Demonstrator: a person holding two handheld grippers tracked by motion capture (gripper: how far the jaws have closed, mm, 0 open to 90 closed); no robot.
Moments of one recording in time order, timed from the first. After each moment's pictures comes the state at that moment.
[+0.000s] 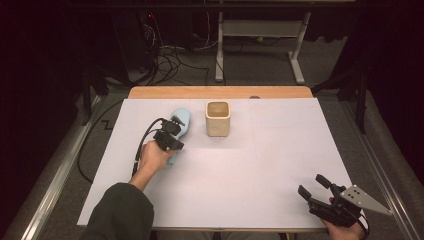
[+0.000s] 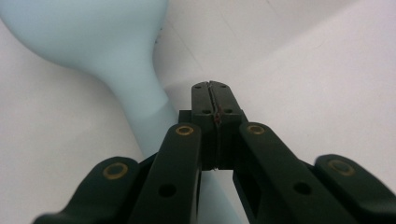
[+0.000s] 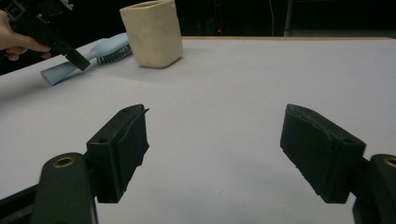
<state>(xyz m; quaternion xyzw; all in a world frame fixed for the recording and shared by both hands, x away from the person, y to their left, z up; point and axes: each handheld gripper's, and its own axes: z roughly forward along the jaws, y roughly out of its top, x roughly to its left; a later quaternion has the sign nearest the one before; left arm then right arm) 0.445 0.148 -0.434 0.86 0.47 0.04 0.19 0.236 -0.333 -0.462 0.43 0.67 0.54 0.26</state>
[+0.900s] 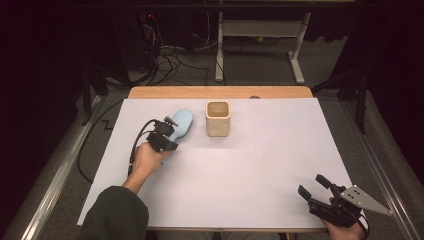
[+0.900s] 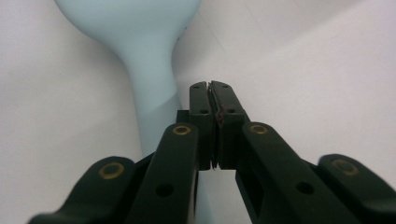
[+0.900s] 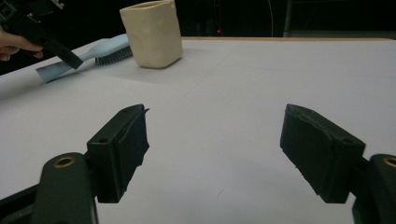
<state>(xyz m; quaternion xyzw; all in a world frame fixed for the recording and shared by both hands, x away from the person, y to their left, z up) 0.439 0.165 -0.429 0.85 0.48 0.05 0.21 0.236 -0.333 -0.462 0.43 0.67 0.54 0.27</state>
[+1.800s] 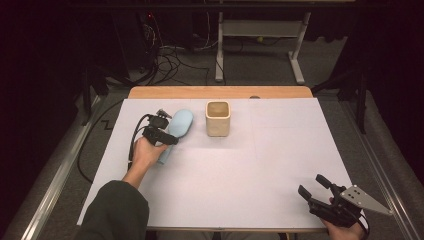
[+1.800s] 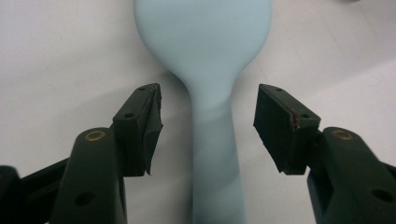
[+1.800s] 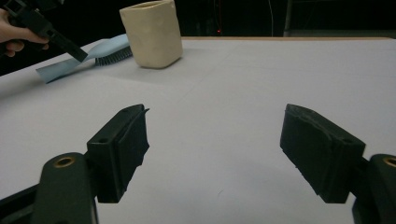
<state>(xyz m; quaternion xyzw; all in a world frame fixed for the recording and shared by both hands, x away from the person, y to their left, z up) 0.457 0.175 -0.429 0.82 0.53 0.08 0.20 0.236 -0.334 -0.462 0.43 0.67 0.54 0.26</state>
